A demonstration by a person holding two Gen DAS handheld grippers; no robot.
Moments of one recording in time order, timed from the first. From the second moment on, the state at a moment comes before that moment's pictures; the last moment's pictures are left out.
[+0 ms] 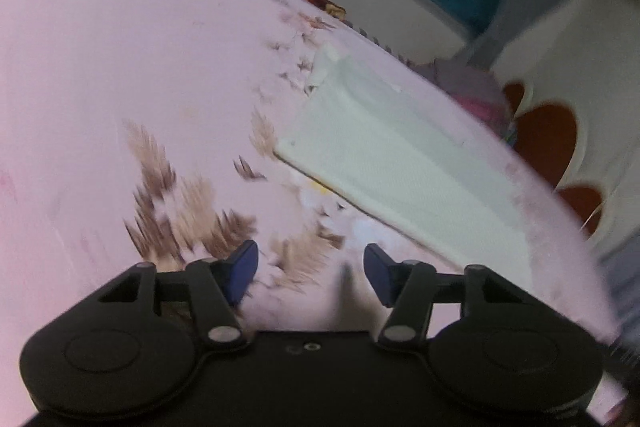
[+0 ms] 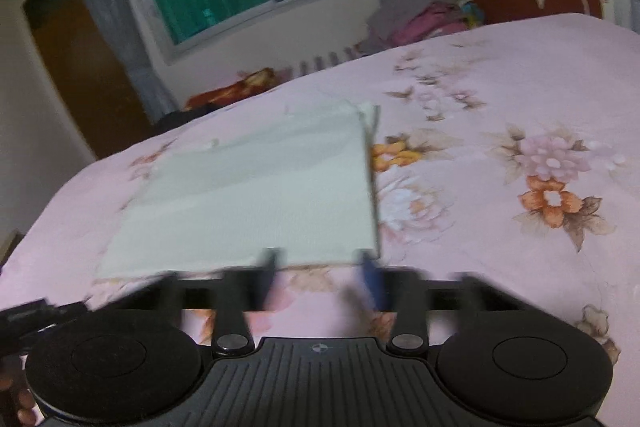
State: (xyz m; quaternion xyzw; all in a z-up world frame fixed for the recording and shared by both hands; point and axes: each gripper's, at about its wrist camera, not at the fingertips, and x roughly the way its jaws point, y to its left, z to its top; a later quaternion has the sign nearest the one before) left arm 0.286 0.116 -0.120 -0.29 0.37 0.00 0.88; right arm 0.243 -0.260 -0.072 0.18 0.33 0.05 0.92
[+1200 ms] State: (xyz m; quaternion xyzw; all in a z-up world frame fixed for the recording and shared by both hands) left arm 0.390 0.119 -0.164 -0.47 0.27 0.01 0.84; right arm 0.458 -0.137 -0.107 0.14 0.39 0.08 0.91
